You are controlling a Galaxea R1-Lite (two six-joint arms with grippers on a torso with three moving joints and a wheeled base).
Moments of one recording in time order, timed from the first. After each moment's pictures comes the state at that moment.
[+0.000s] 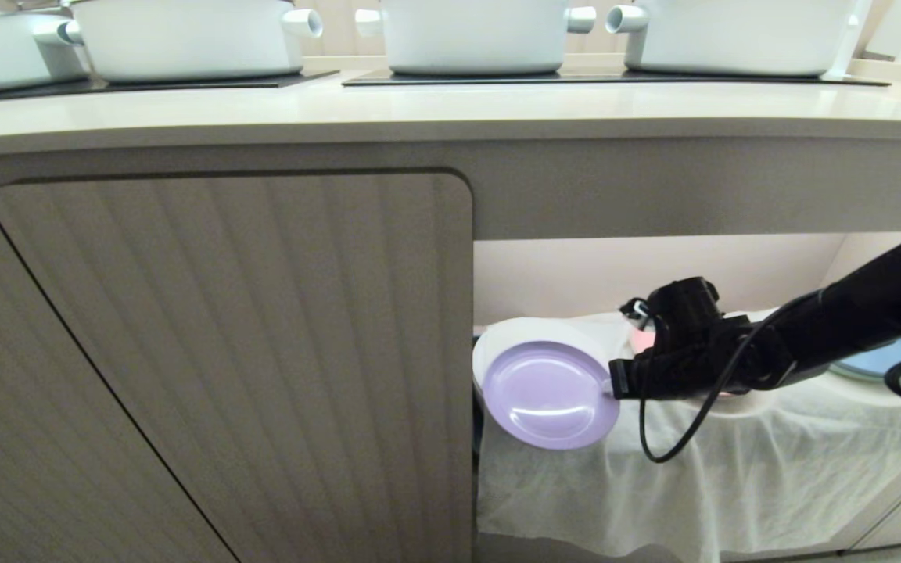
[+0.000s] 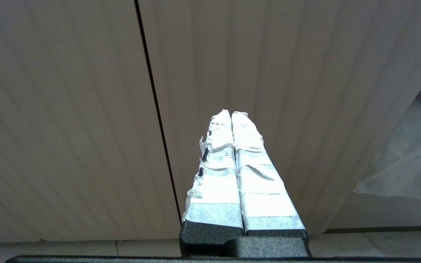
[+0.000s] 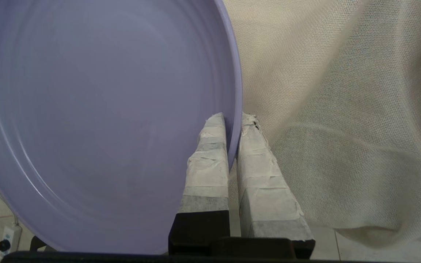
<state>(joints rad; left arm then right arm) 0.00 0.00 0.00 0.00 0.00 0.00 0.25 2.15 -1.13 -0.15 0.20 0.17</state>
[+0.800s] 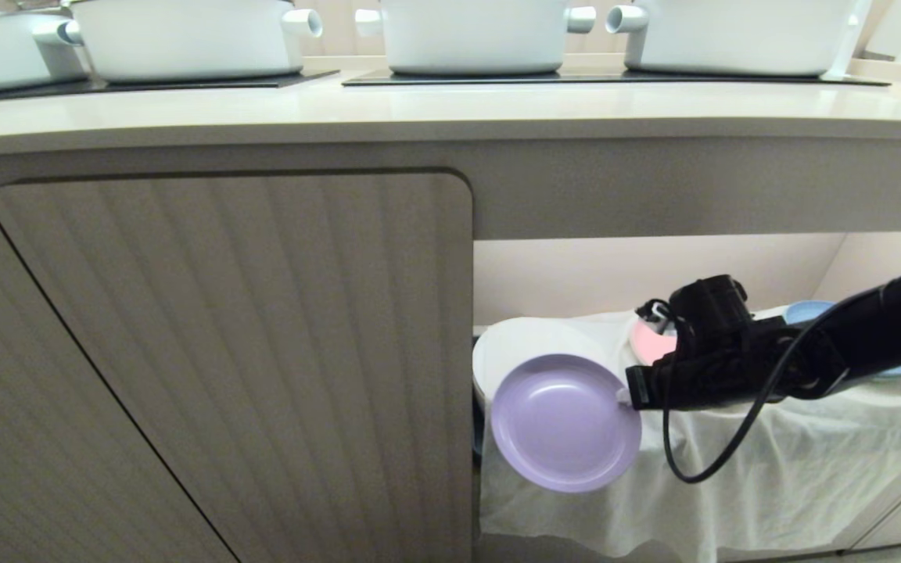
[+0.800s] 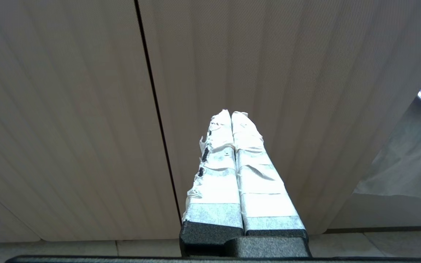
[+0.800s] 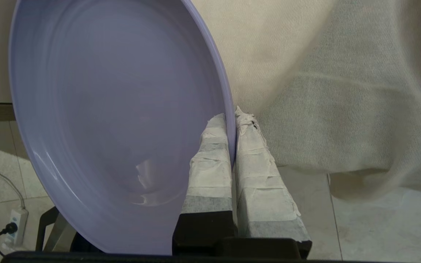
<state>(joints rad) 0.00 0.00 0.00 0.00 0.00 0.00 0.25 2.02 -1.01 -0.11 0.21 0.17</state>
